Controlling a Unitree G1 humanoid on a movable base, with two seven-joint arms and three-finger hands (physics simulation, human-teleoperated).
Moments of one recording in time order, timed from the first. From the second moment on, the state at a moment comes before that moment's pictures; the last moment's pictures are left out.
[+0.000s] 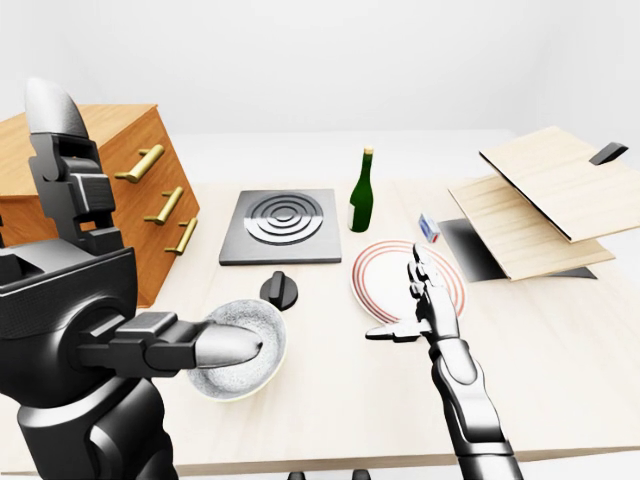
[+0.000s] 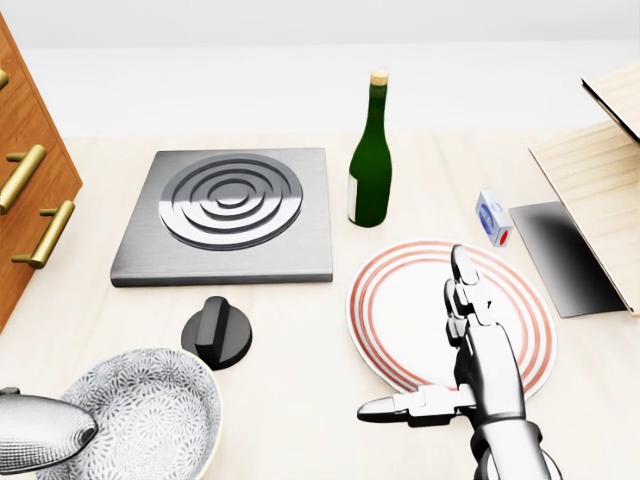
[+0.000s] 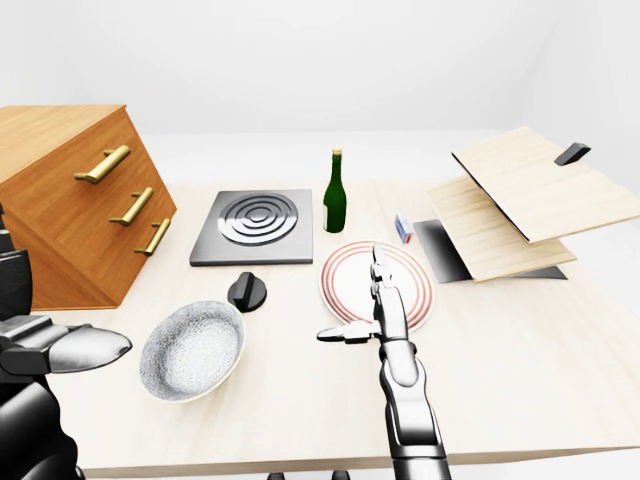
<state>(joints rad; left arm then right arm) -0.09 0.07 0.19 -1.00 -0.29 0.09 0.02 0.00 -0.02 -0.03 -0.02 -0.05 0.00 0.05</state>
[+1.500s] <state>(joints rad) -0.06 0.06 0.16 -1.00 -0.27 0.09 -0.01 -0.22 -0.15 -0.01 -0.24 -0.79 0.08 0.40</state>
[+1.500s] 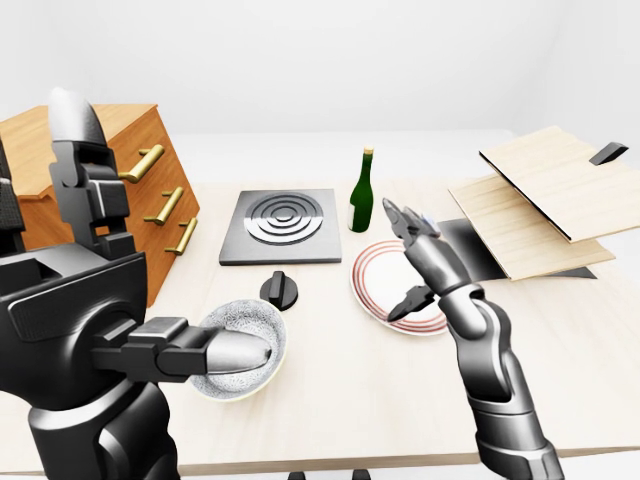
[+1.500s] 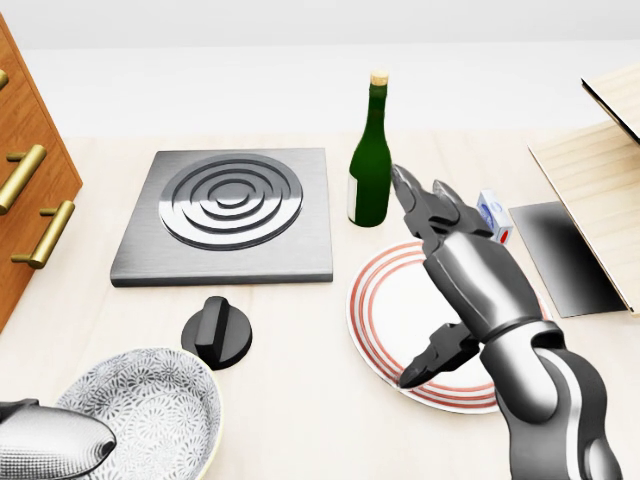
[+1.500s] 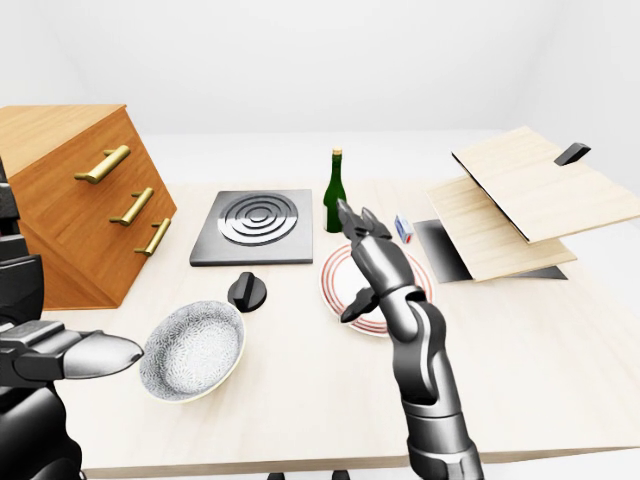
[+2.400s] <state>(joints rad) -0.05 0.05 0.17 -1.00 -0.28 0.09 -0.01 -0.26 -0.10 0.05 -0.27 -1.24 -0.09 0.48</state>
